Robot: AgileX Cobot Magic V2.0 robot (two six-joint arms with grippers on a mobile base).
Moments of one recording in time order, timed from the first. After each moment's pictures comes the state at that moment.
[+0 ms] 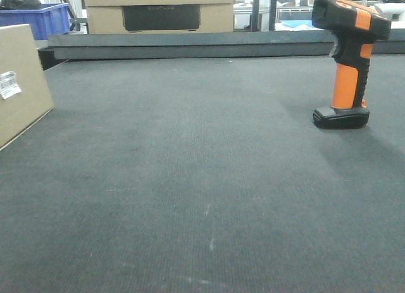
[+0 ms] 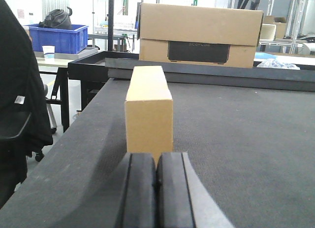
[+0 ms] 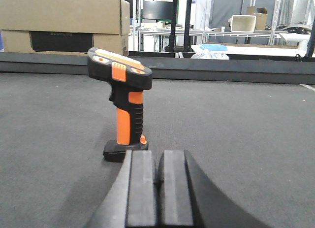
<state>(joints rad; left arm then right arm) 0.02 0.00 0.00 -0.03 0.02 0.00 -0.07 0.00 0.00 0.11 0.04 -0.08</state>
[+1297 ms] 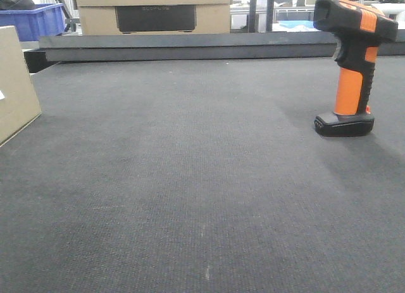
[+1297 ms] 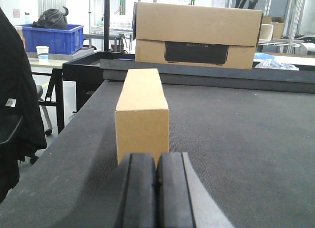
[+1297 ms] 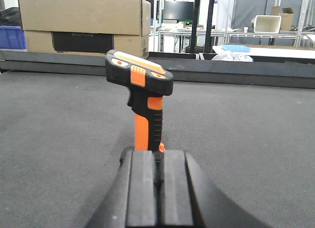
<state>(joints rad) 0.02 0.00 0.00 -0.03 0.02 0.00 0.02 0.00 0.00 0.11 0.04 -0.08</state>
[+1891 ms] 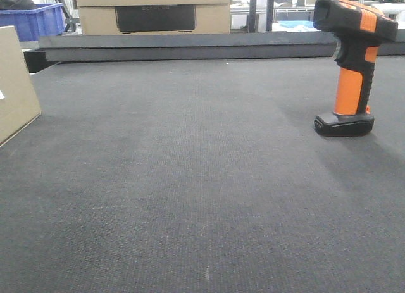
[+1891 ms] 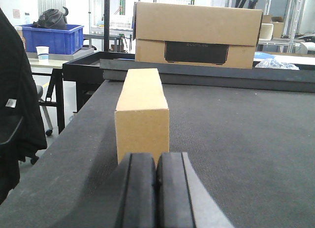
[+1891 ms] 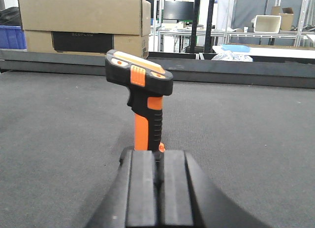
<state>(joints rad) 0.02 0.00 0.00 -0.03 0.02 0.00 0.02 0.00 0.00 0.11 0.04 -0.08</state>
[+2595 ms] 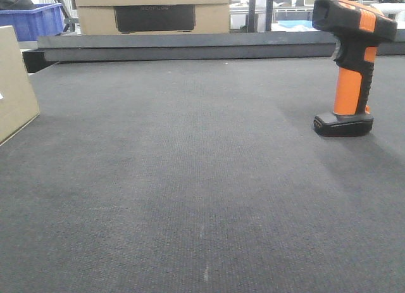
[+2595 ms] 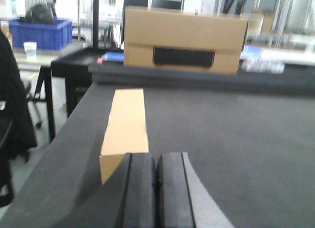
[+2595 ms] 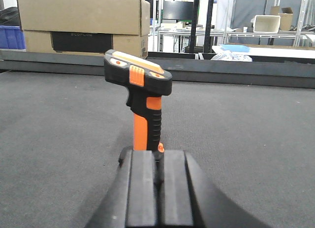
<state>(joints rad) 0.02 0.12 -0.36 -0.04 0.36 0.00 0.02 0.00 0.00 0.11 0.04 -0.08</state>
